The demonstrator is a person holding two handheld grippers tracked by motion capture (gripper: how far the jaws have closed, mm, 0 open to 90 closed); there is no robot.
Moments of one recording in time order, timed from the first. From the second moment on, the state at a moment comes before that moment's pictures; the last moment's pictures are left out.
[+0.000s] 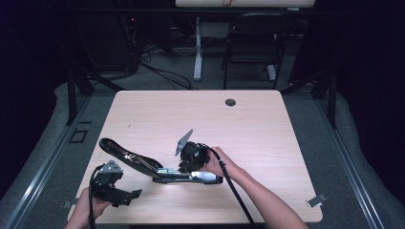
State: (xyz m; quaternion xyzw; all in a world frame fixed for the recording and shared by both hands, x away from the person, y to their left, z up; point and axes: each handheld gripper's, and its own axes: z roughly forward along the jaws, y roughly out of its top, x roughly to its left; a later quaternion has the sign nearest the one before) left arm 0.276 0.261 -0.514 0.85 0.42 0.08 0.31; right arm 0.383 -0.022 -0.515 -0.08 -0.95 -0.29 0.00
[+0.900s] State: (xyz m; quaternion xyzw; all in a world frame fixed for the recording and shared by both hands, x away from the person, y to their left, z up) left arm 0.275 0.260 -0.515 0.85 0.42 0.07 0.31; right arm 0.381 -0.025 -0.517 -0.04 -0.96 -0.29 0.00
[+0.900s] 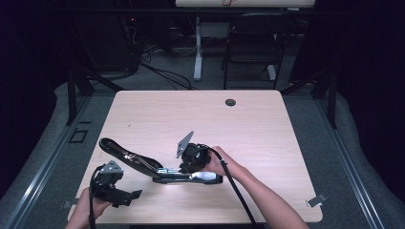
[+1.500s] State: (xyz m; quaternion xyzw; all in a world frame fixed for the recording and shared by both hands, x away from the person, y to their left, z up) left arm 0.274 0.261 -0.515 0.85 0.42 0.07 0.31; right arm 0.381 -0.023 -0.517 -0.04 -0.96 -0.29 -0.01
